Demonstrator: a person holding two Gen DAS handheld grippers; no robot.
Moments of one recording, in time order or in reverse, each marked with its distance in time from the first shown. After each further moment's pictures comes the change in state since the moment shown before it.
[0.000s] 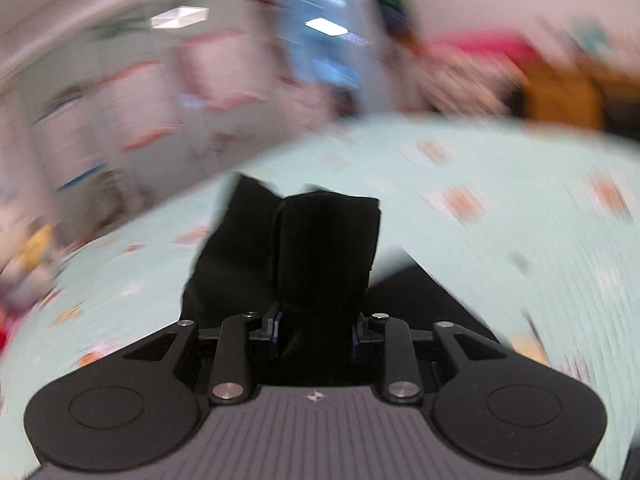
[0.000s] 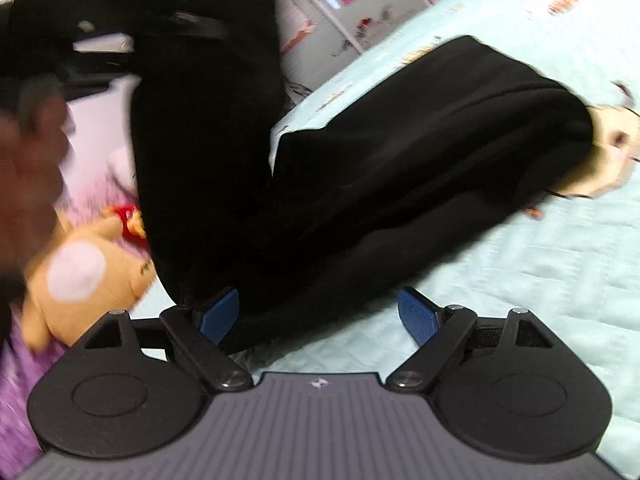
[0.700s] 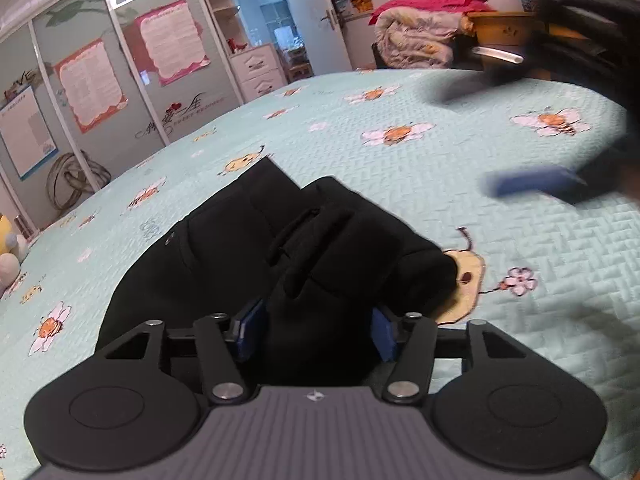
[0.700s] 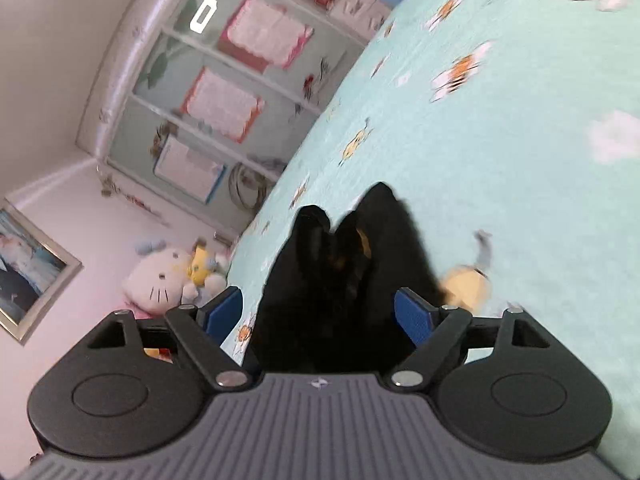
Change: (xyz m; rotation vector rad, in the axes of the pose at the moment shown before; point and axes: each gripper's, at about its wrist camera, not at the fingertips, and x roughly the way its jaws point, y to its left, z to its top) left arm -0.009 -0.049 -0.042 -0.014 0.043 -0.061; right arm -0.083 -0.044 0.122 0.253 -0.128 0.035
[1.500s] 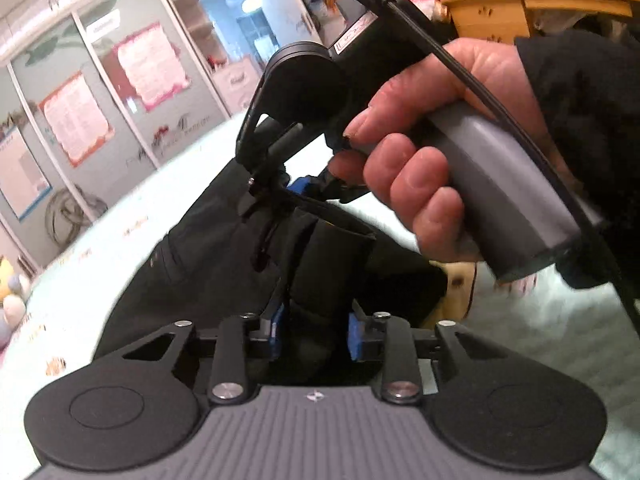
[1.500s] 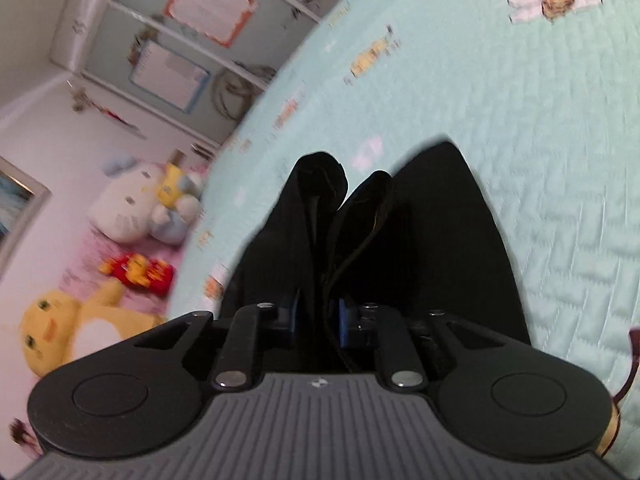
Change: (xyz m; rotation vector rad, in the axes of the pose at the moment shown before) left arm 0.012 -0.022 0.021 0.115 -0.037 0.030; right arm 0.146 0.006 0.048 -0.042 0.244 -0.030
